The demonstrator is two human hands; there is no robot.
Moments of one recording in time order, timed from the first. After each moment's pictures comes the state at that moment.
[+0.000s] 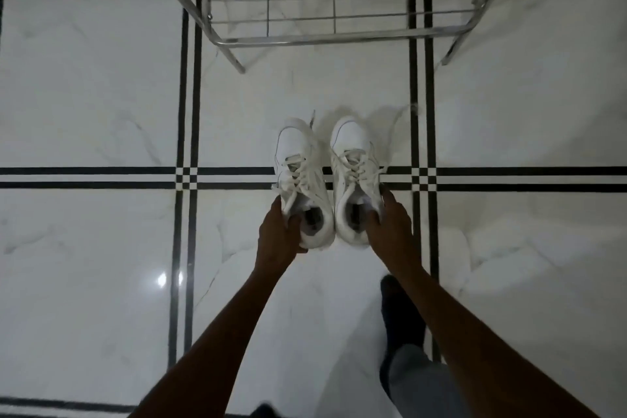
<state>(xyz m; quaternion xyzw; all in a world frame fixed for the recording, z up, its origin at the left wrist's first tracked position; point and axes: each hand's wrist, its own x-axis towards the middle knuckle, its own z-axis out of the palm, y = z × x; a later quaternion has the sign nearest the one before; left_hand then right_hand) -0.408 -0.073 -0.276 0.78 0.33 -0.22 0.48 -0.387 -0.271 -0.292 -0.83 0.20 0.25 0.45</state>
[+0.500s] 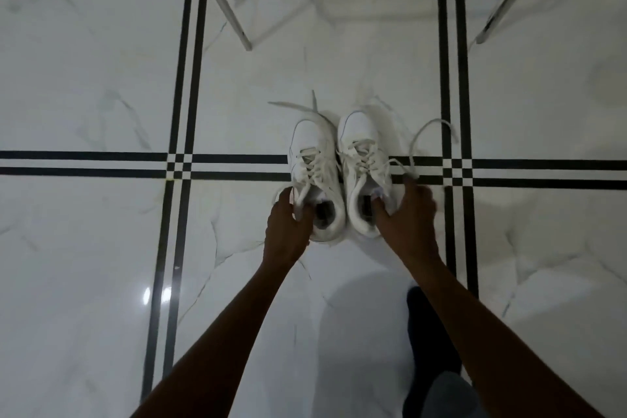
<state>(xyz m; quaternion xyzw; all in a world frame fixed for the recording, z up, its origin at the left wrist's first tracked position) -0.426 -0.054 -0.402 0.82 0.29 -0.15 0.47 -0.396 -0.253 -0.384 -0.90 0.17 0.16 0.37</state>
